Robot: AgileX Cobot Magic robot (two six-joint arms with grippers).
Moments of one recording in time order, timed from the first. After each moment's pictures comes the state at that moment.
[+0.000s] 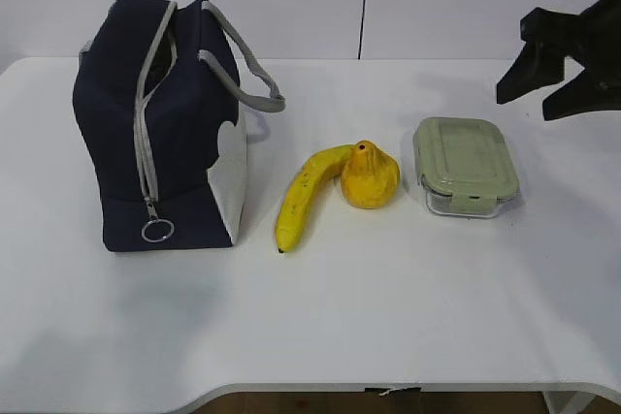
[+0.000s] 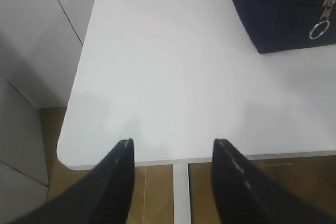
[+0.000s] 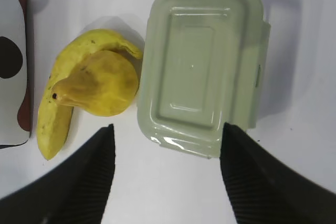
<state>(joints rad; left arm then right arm) -0.03 0.01 -0.52 0.07 1.11 0.03 -0.09 1.69 -1.35 0.53 0.92 -0.24</state>
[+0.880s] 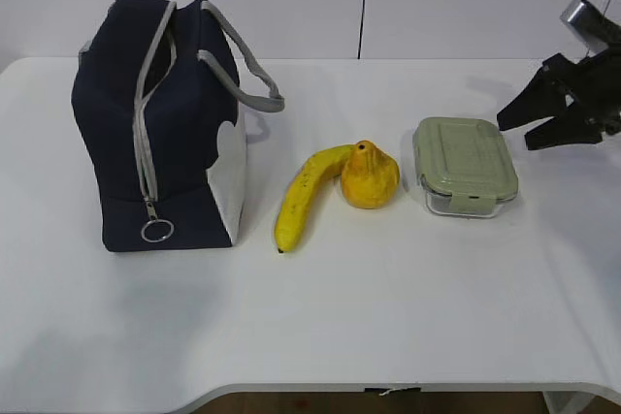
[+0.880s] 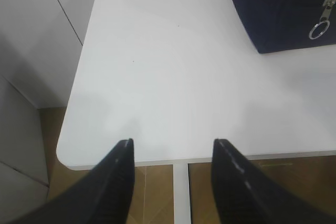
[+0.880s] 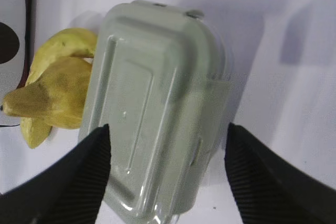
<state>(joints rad) -0.03 0.01 -0.52 0.07 1.11 0.03 -0.31 2.15 -1.66 0.83 1.19 -0.70</state>
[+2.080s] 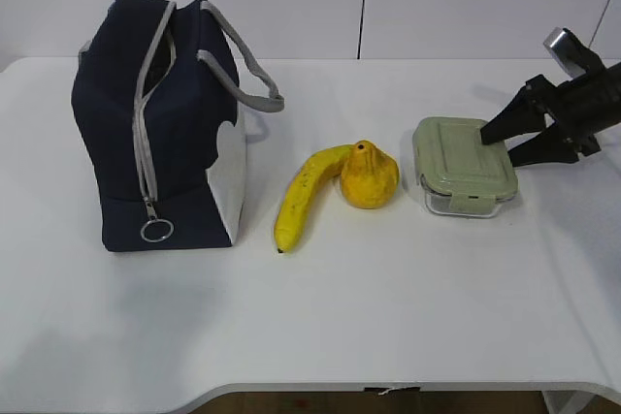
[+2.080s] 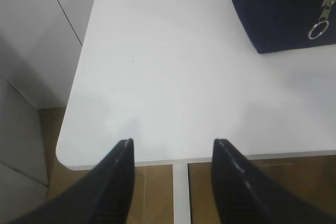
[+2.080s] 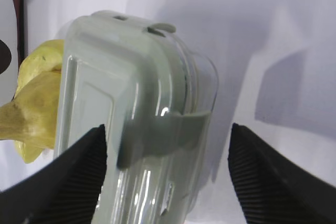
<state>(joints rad) -0.03 0.01 -0.52 0.07 1.11 0.03 -0.31 2.27 -1.71 0.90 1.19 -0.72</state>
